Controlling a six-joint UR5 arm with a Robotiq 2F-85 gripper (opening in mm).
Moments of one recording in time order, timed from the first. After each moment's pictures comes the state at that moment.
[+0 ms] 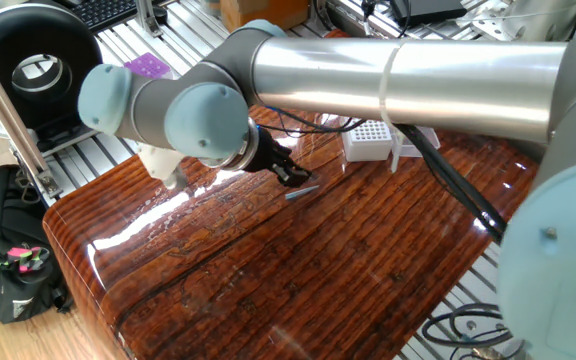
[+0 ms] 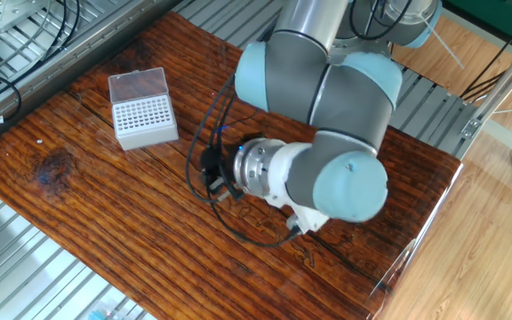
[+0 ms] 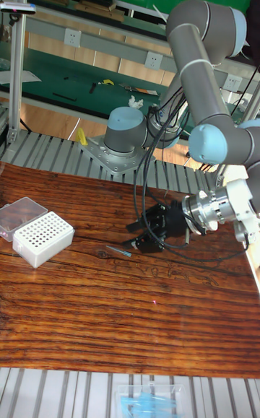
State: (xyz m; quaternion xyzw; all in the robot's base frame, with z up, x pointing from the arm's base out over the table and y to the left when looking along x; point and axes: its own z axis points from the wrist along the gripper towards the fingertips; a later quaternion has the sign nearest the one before) arm 0.501 0.040 0.062 0.61 -0.69 0.23 0.30
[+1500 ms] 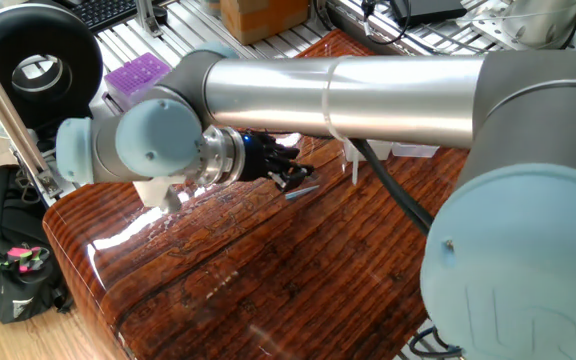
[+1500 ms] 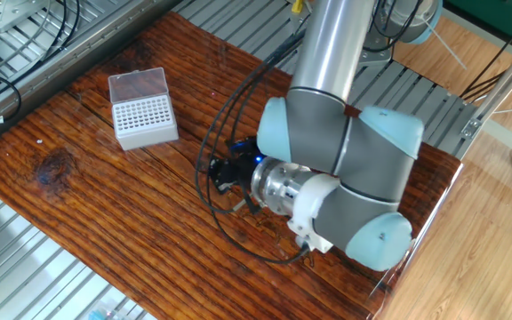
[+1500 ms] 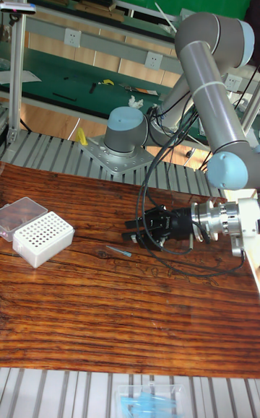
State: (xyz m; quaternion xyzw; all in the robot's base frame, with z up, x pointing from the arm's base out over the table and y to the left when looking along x) arm 0.486 0.032 0.081 0.56 -0.65 0.33 0.40
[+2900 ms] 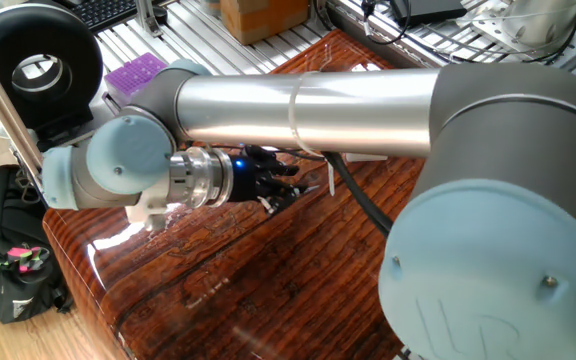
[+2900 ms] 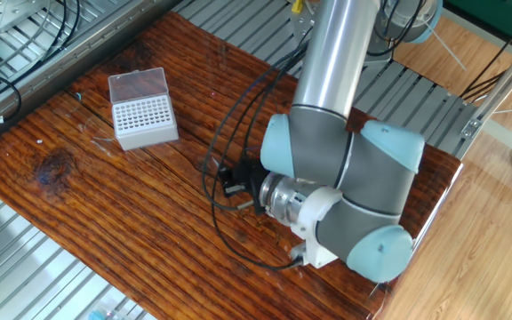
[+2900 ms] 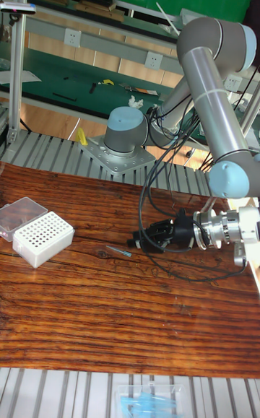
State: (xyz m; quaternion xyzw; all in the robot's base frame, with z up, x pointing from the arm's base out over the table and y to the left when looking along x) arm 0.481 0.053 0.041 0.45 -0.76 0.34 0.32
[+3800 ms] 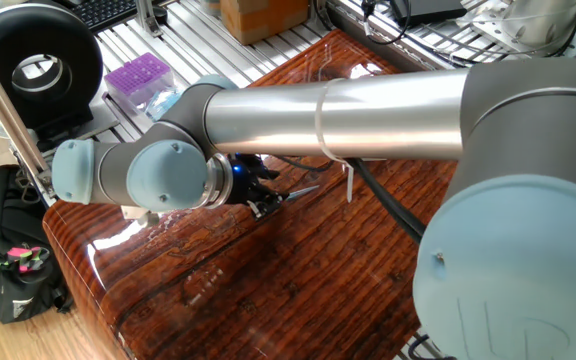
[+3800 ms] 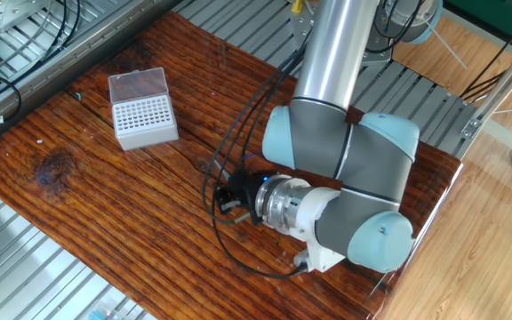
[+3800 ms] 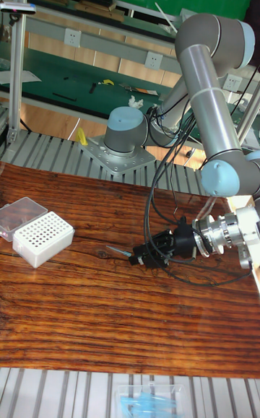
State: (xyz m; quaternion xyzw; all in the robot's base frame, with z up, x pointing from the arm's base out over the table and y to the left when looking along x) arm 0.516 0.063 0.016 0.51 -0.75 0.32 0.28
